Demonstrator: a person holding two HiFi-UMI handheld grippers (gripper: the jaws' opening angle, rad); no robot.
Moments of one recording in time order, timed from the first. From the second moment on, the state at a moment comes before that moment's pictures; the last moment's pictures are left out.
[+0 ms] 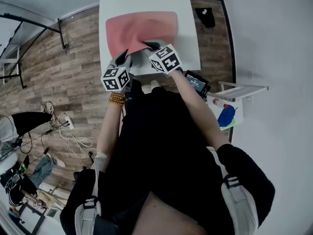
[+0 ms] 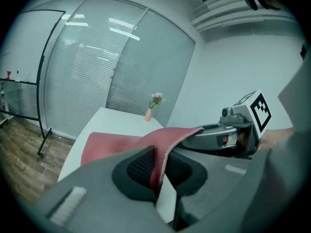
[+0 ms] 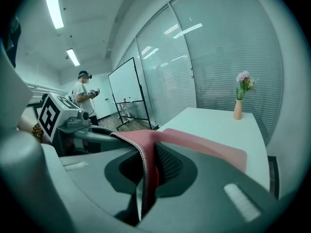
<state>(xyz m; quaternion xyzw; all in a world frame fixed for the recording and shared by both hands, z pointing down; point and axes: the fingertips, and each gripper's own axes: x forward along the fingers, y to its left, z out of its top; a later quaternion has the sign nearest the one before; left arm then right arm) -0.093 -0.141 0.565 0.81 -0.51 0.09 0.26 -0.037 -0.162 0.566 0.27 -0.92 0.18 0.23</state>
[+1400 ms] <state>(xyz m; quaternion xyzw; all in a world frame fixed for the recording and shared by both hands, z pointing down) -0.098 -0.153 0.414 0.83 -0.53 -0.03 0.15 -0.042 -0.170 0.433 0.33 -0.94 0.06 0.09</state>
